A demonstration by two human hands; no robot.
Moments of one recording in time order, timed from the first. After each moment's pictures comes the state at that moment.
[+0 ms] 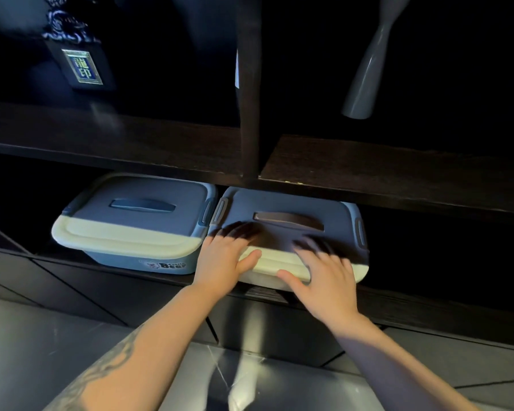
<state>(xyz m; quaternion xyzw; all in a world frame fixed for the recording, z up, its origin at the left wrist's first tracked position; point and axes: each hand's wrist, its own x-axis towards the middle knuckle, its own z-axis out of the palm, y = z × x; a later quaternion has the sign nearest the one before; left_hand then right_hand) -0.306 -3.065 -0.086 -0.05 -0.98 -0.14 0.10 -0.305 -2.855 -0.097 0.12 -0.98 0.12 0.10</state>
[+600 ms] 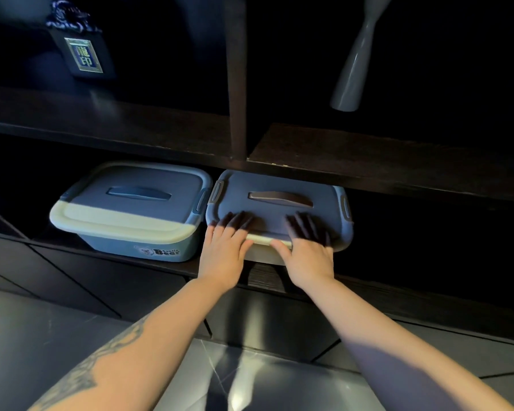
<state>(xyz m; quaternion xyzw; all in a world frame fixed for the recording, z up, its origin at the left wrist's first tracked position) -0.299 -3.044 -0.112 -0.03 -0.98 -0.14 0.15 -0.326 -2.867 -0.084 0.09 -0.99 0.13 -0.06</state>
